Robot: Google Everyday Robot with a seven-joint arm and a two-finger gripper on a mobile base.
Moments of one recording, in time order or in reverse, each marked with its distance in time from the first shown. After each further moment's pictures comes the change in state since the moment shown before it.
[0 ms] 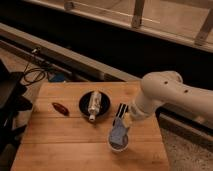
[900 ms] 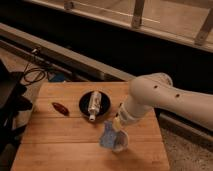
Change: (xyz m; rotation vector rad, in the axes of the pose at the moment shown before) arm -0.005 0.050 -0.011 -0.006 -0.022 -0.115
